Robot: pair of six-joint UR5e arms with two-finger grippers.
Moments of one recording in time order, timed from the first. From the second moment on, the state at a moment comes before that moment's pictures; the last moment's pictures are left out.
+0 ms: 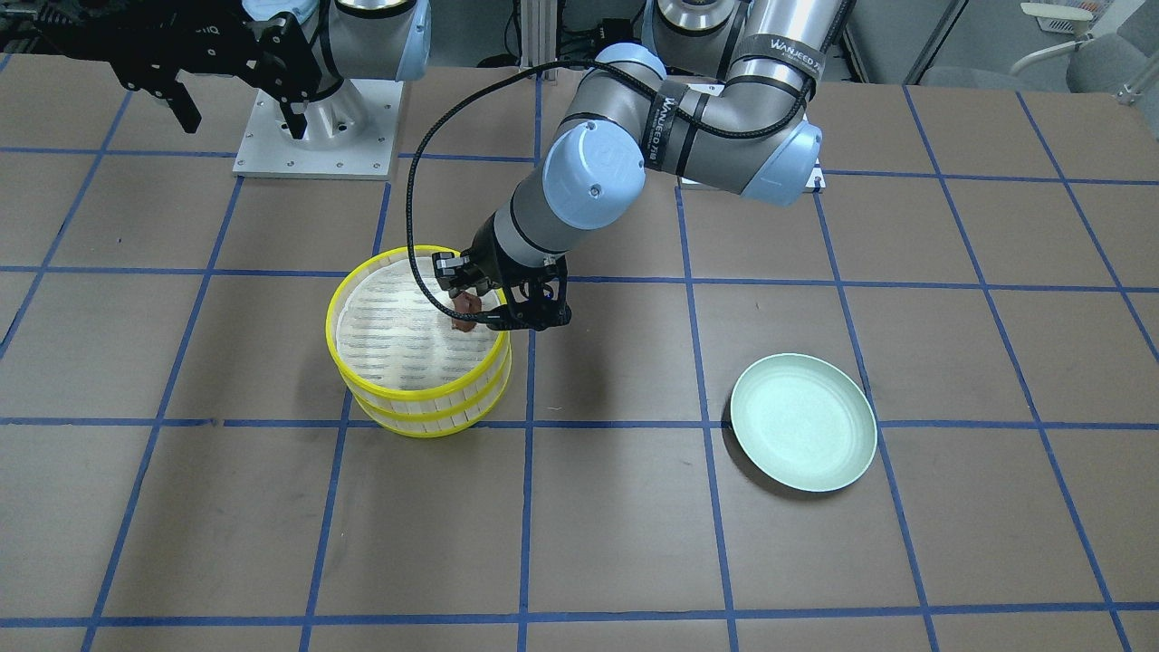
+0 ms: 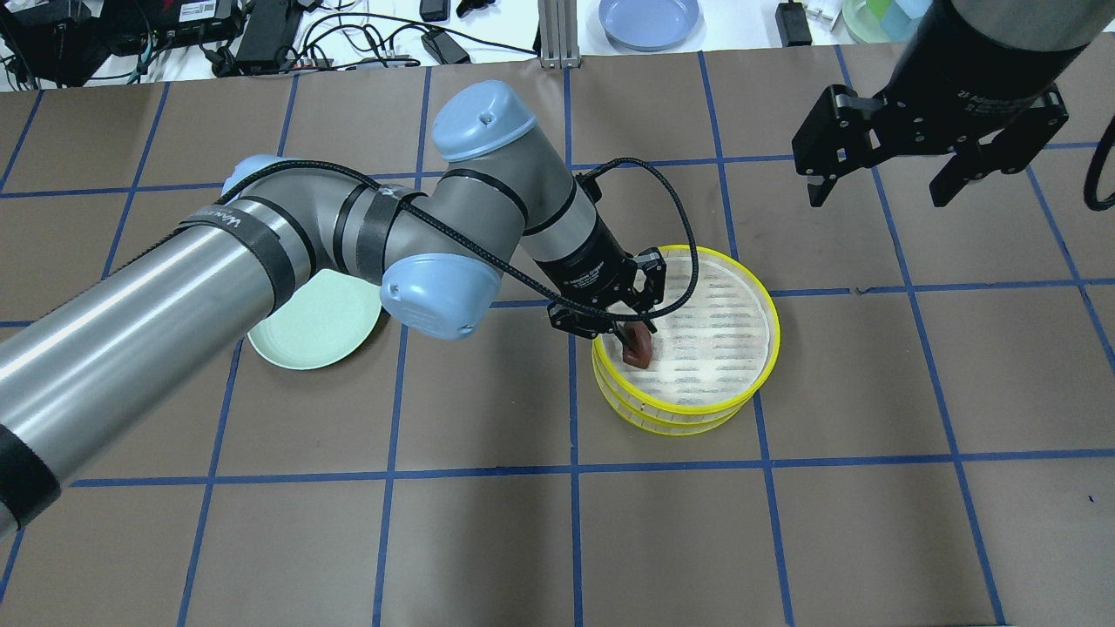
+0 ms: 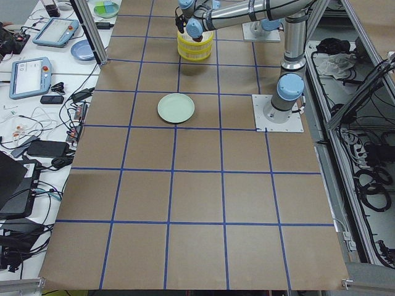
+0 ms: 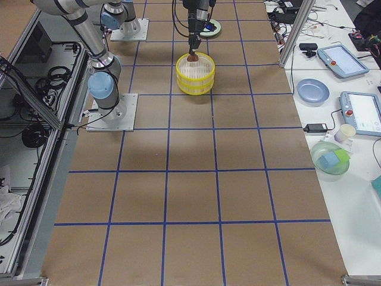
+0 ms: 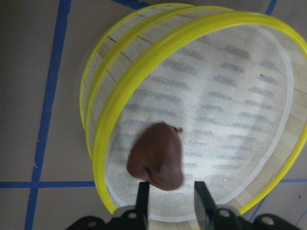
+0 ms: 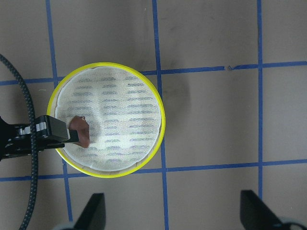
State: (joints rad) left arm -1.94 -1.88 -1.72 -1.14 1.08 -0.64; right arm 1.56 -1.70 1.52 -1.42 -1.57 0.04
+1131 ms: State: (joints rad) left arm -1.65 -1.76 -1.56 -1.35 1.56 -0.21; right arm 1.56 -1.71 1.53 -1.42 -1.57 0.04
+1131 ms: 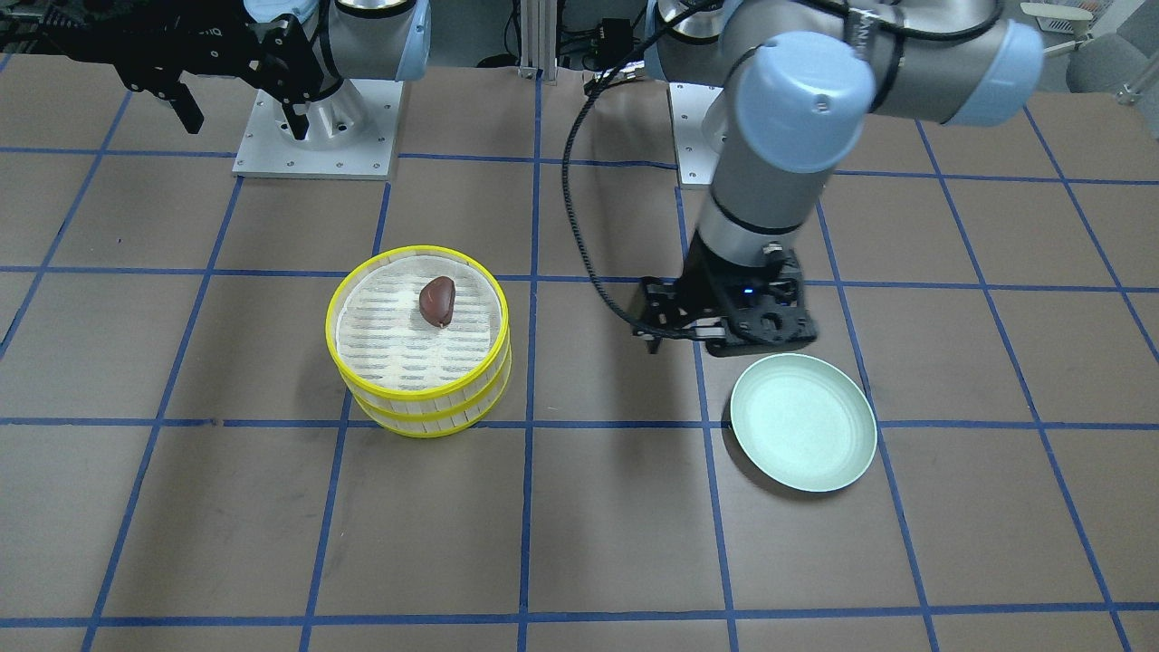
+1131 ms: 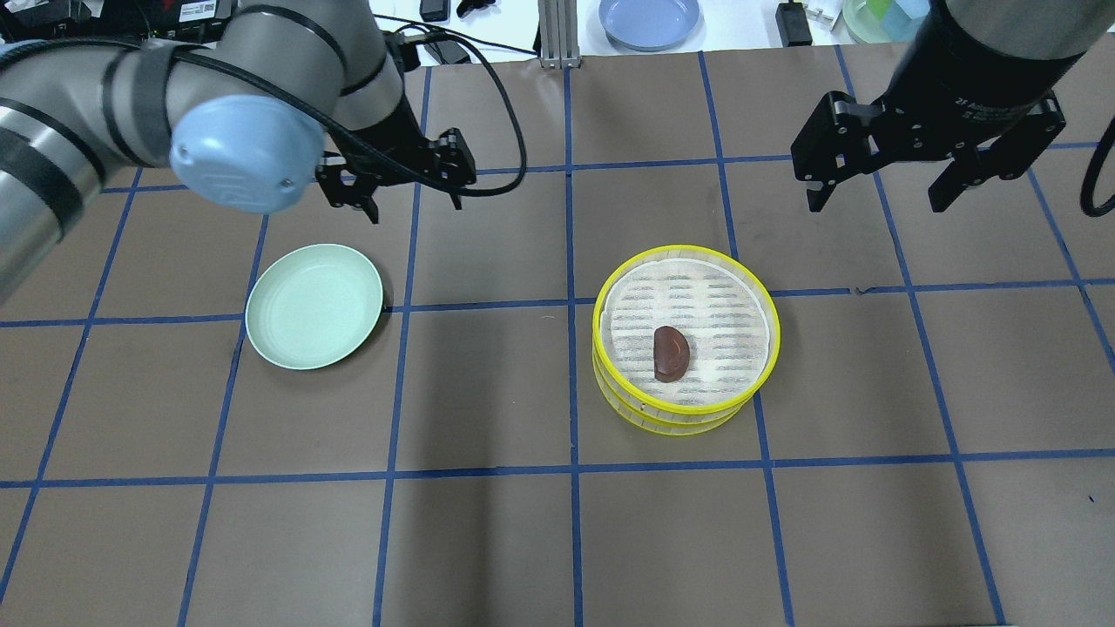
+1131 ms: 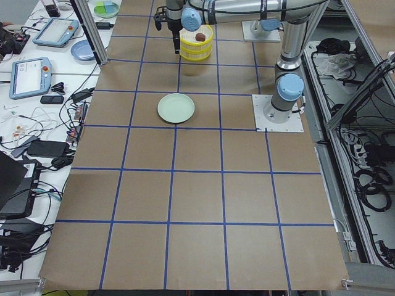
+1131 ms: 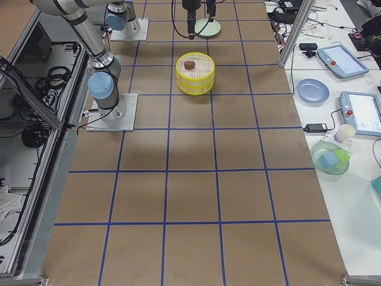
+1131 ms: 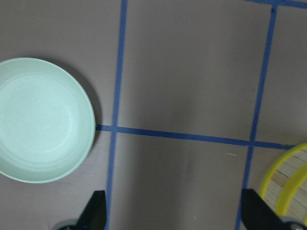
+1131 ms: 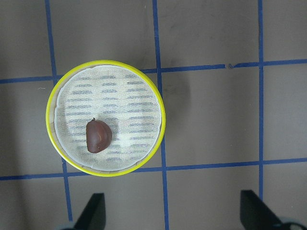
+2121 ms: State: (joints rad) left arm -1.53 -1.59 -1.54 -1.46 1.61 -0.09; right arm 1.56 -1.71 1.53 -1.42 -1.57 0.04
